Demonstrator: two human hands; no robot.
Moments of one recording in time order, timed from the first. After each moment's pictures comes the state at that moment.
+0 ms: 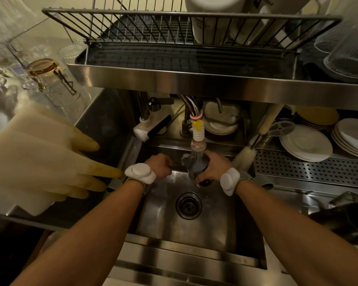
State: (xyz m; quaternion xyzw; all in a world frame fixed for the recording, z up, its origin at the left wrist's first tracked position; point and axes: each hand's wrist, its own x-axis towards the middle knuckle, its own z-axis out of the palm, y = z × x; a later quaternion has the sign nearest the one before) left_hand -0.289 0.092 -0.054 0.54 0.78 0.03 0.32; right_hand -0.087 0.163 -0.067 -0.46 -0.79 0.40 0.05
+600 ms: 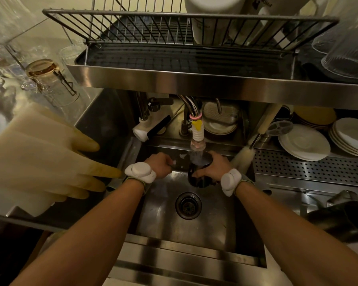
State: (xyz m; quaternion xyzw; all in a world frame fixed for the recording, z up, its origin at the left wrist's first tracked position) left_hand -0.287 0.092 -0.048 0.56 0.77 0.03 0.31; right_hand -0.086 0.158 -0.073 -0.53 -0.73 0.43 0.08
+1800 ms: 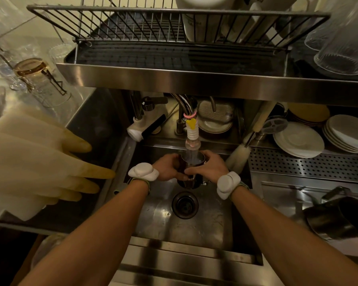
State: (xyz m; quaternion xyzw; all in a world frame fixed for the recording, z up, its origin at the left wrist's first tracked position) left_hand -0.260 0.099 -0.054 0.54 0.68 0.15 0.48; right_hand -0.090 0.140 -0.061 -0.54 -0.65 0.51 0.17
